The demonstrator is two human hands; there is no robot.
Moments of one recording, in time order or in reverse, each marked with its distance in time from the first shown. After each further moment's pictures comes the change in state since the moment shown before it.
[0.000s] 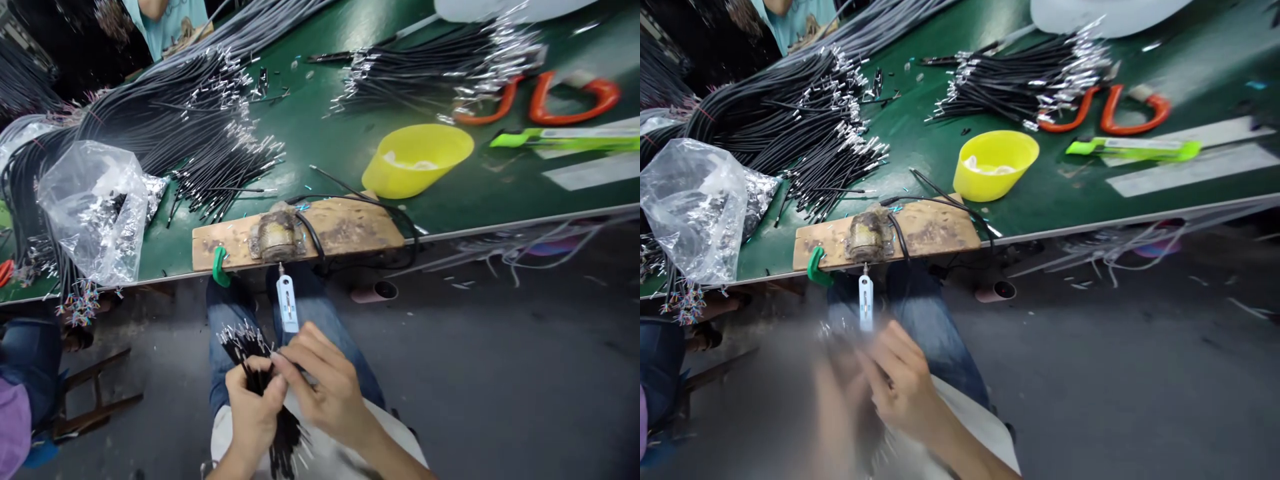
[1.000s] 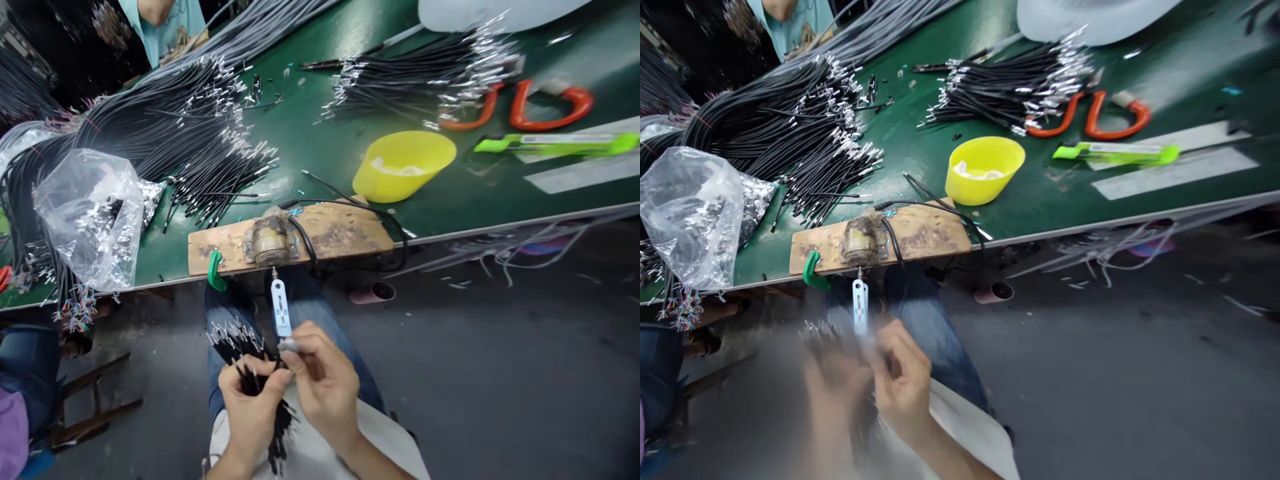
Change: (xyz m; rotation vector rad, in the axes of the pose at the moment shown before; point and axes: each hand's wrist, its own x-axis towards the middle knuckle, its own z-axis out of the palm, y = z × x) left_hand 0.003 0.017 0.009 0.042 0.030 0.173; right_hand -0.004 0.002 0.015 0.275 0.326 0.228
